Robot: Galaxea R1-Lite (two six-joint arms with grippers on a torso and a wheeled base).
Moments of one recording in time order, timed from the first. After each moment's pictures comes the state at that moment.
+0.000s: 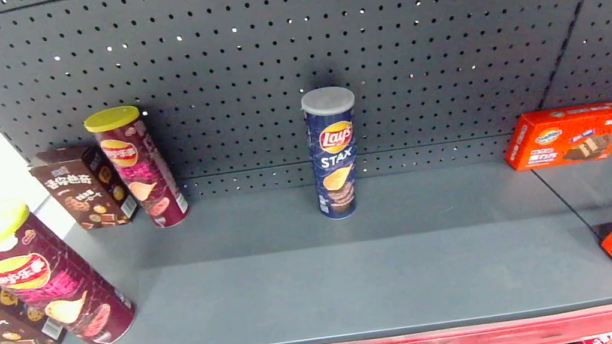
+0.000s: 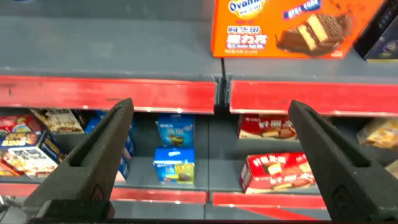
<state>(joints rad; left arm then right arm) 0.00 0.00 0.00 -0.01 0.06 -0.02 0.00 0.00 0.00 0.00 0.01 -0.01</state>
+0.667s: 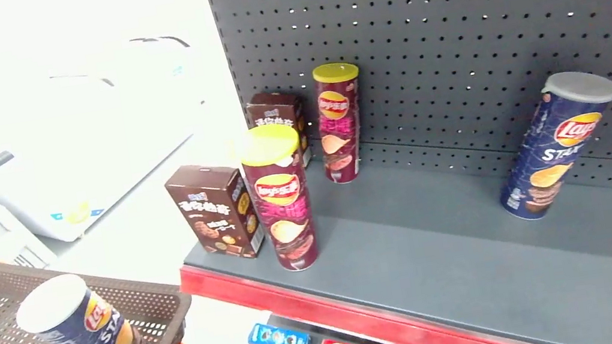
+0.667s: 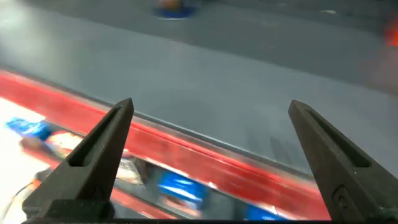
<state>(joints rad) 0.00 0.00 0.00 -0.01 0.06 -0.02 0.00 0.00 0.00 0.00 0.01 0.00</state>
